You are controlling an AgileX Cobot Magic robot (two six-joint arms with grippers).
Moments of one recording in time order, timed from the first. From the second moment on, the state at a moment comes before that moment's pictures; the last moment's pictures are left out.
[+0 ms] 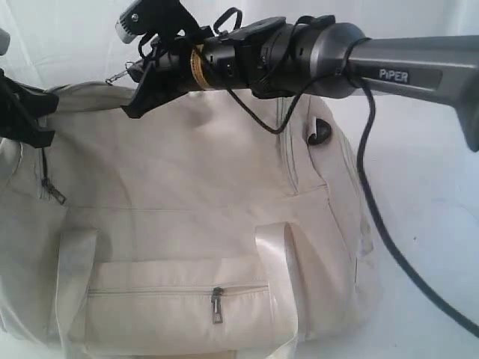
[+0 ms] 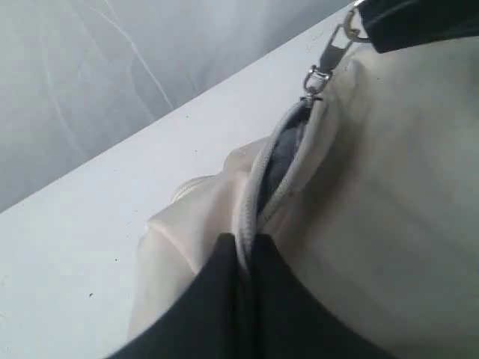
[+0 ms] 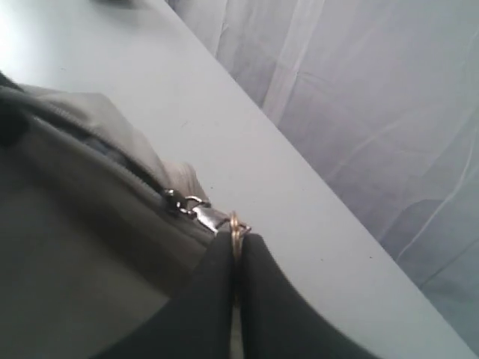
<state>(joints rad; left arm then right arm) -0.02 1.36 -0.84 1.68 -0.40 -1.22 0.75 2.06 -1.69 -1.71 -0.33 1.37</state>
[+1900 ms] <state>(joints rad) -0.02 1.35 -0.84 1.68 -0.31 -1.31 0.01 1.95 -1.44 -1.75 -1.21 1.66</state>
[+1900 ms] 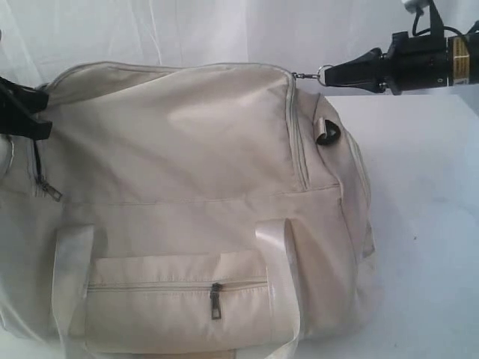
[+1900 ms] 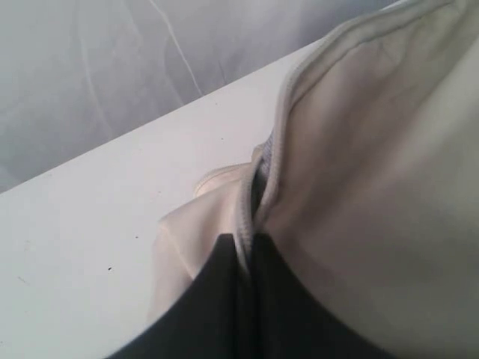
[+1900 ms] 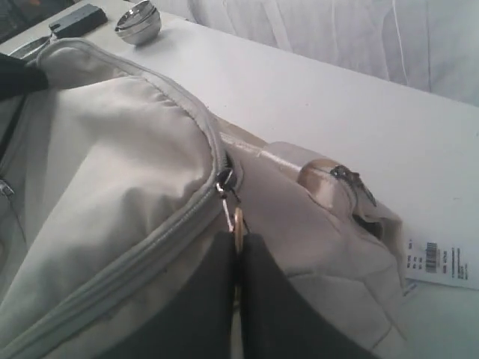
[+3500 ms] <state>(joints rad) -0.01 1.35 -0.88 1.68 -0.42 -1.31 0.07 1.56 -0.78 -1.71 -1.18 1.57</state>
